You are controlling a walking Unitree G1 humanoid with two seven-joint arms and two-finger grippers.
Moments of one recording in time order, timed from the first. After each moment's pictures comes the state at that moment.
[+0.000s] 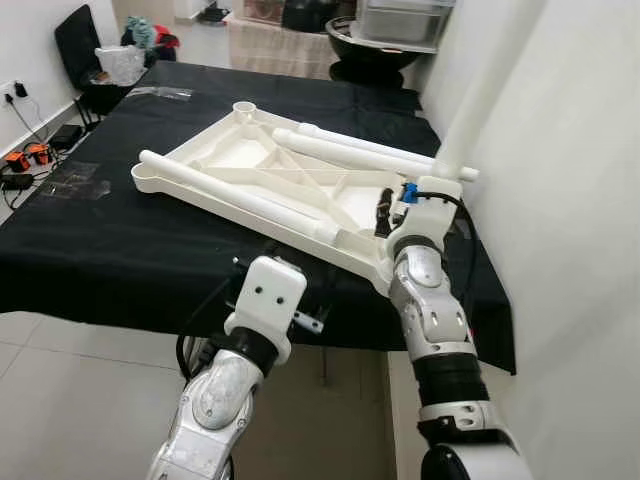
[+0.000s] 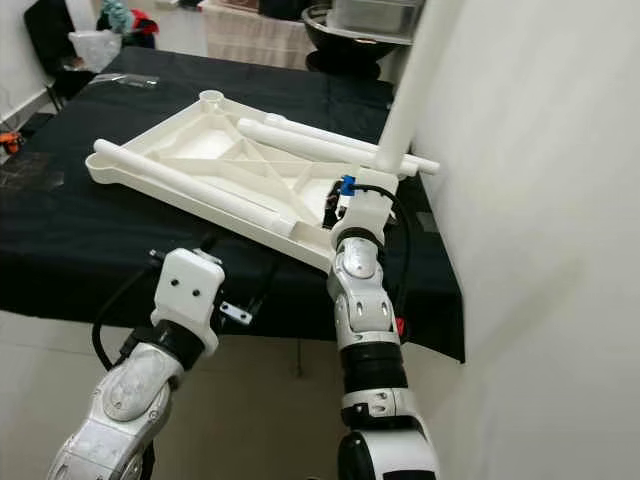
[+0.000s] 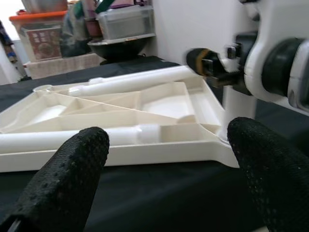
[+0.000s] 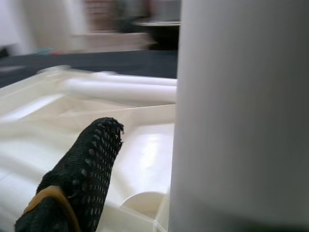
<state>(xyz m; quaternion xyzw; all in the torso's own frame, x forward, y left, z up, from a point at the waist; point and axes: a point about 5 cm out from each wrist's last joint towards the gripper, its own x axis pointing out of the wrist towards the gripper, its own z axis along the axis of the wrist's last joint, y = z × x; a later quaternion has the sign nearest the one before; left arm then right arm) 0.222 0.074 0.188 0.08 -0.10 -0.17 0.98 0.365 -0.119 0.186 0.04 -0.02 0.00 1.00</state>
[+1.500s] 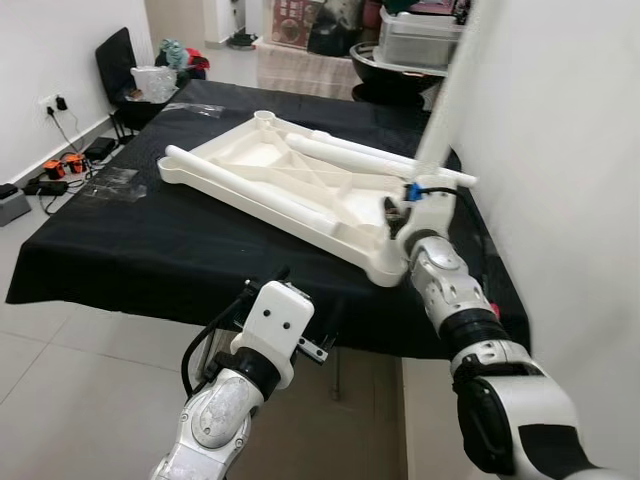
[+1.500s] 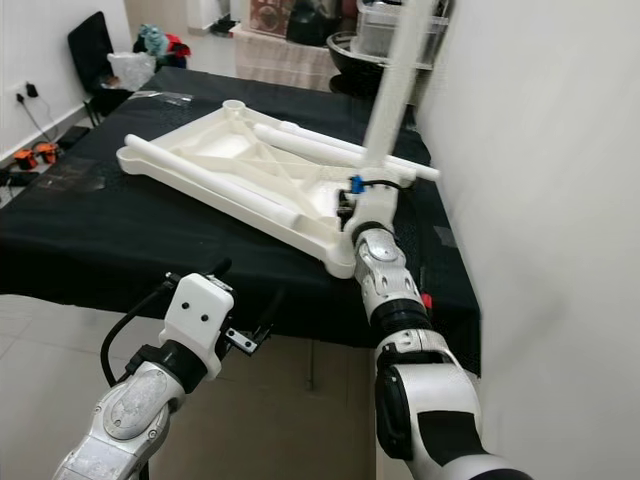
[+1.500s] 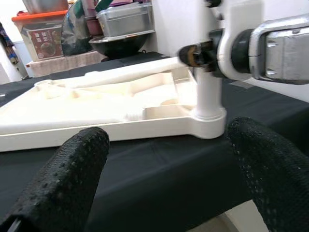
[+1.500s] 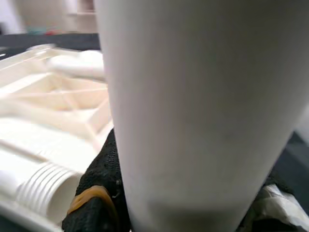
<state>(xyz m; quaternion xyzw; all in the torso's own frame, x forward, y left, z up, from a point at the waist) 0.218 0.070 0.180 0.08 -0.09 -0.21 0.97 0.397 -0.167 0.172 0.03 0.03 -0.10 0.99</state>
